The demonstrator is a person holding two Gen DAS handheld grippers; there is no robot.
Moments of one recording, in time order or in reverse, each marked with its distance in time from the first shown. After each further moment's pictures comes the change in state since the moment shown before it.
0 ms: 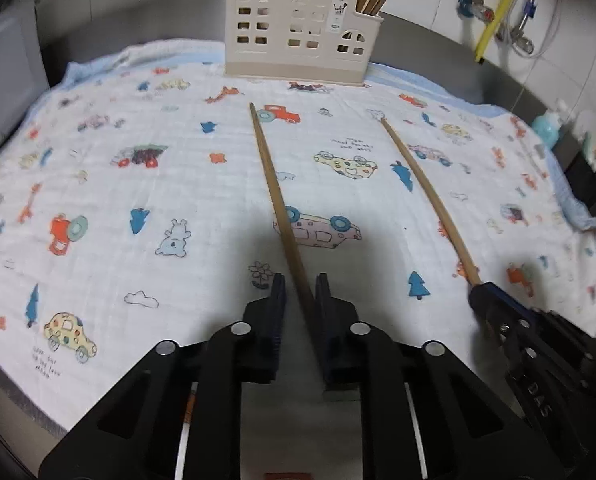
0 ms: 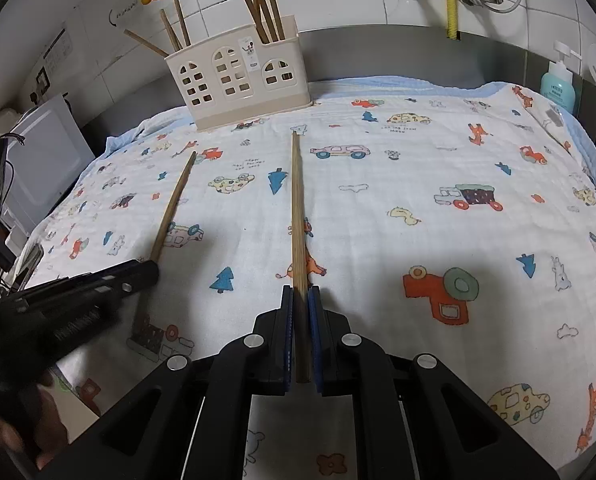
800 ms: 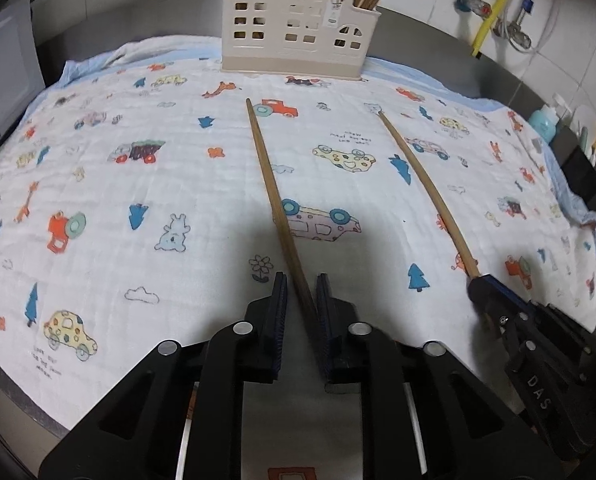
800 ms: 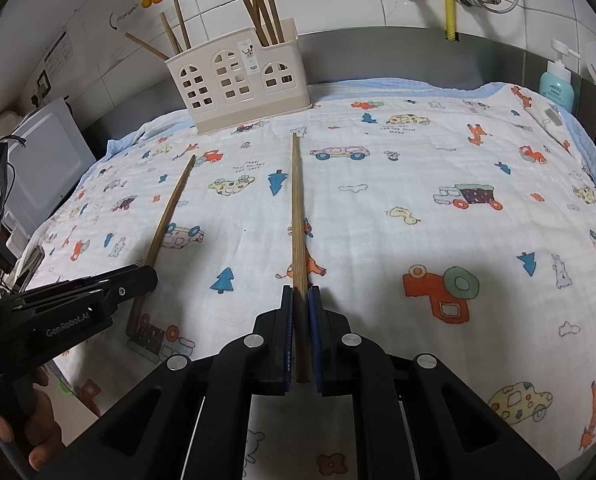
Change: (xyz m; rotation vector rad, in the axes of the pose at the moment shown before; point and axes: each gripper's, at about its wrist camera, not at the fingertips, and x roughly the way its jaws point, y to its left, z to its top) left arm 0.001 -0.008 -0.005 0.023 0.008 0.043; right arm -0.001 0.000 -0.002 0.004 -0.009 -0.003
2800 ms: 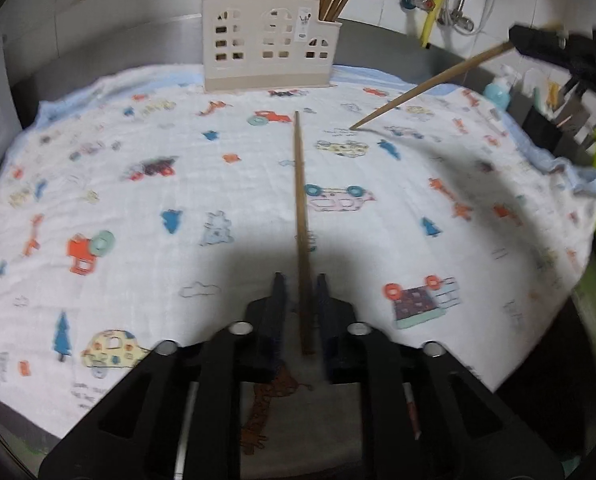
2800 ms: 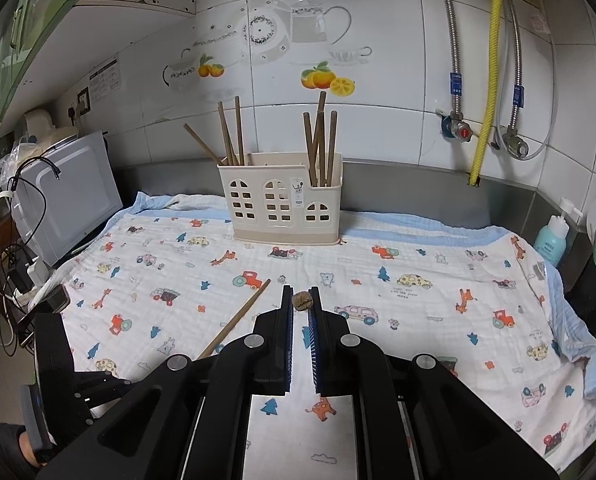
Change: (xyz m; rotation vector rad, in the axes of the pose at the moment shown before) left arm -0.021 0.036 -0.024 0.199 -0.089 -0.086; right arm -0.083 0.052 0.093 -0.188 -0.226 -0.016
